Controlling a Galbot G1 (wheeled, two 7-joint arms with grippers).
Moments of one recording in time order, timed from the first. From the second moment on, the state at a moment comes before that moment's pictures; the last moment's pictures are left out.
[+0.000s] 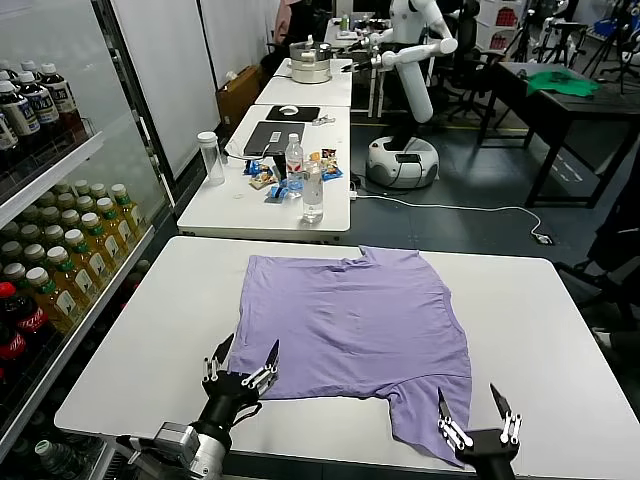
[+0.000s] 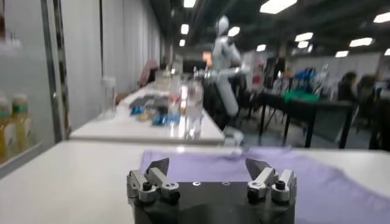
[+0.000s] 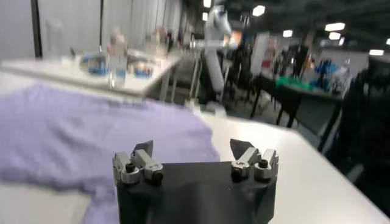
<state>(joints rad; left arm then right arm) 1.57 -1.30 -0.33 -2.28 -0.21 0.43 -0.19 -1.99 1.45 0.57 2.32 -0.07 -0.21 0.07</state>
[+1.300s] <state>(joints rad) 1.54 -1.28 -0.37 -2.11 -0.43 0.57 -0.35 -1.99 1.43 0.54 2.26 0.09 -0.32 0.03</state>
